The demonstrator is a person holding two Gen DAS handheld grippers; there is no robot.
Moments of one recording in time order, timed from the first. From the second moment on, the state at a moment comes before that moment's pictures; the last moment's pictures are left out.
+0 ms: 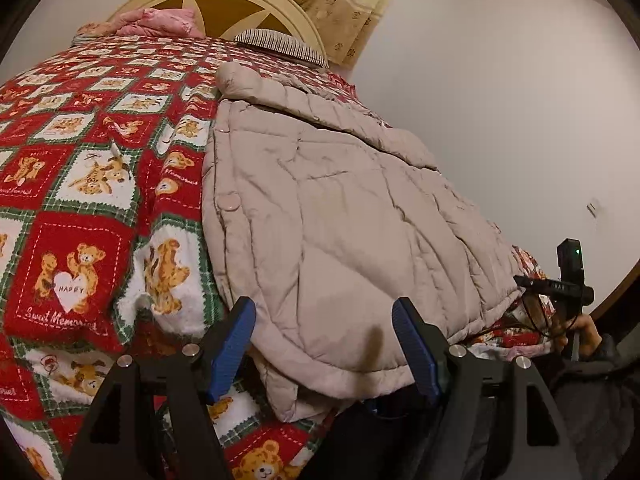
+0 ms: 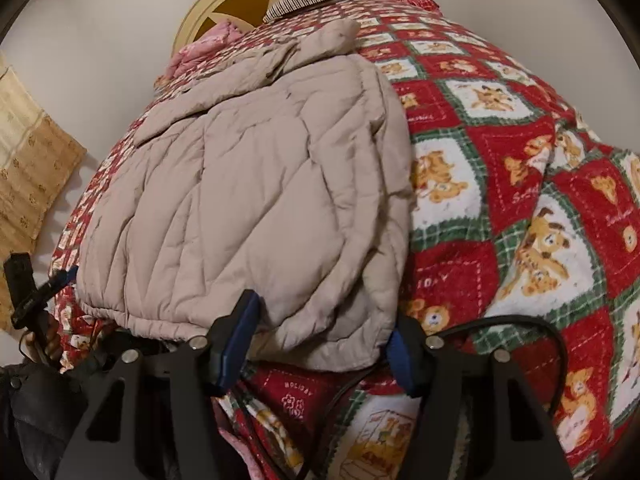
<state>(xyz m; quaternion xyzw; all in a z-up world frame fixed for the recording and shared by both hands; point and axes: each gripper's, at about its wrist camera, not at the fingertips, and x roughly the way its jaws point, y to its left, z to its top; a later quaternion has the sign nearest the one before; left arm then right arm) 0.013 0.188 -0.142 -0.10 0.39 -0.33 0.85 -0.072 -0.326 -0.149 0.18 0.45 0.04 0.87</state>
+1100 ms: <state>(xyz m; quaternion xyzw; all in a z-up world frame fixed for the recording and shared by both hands) 0.024 0.211 -0.154 -0.26 0.39 -0.37 0.80 -0.076 -0.318 -0.118 0.24 0.37 0.11 0.89</state>
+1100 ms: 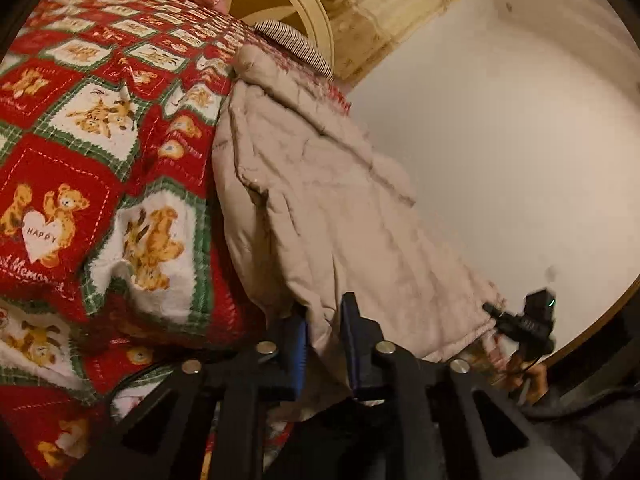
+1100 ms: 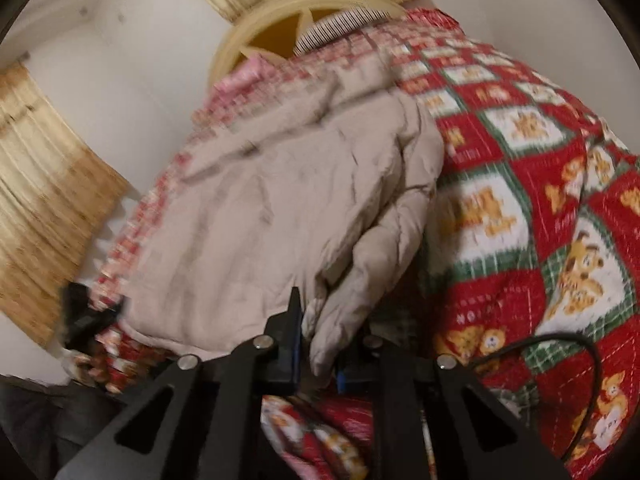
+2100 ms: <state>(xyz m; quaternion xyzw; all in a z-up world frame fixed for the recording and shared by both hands) 0.028 0.231 -0.135 -0.27 0.40 -0.32 0.82 -0.097 -0.331 -0.061 0.22 0.27 0.04 0.93</state>
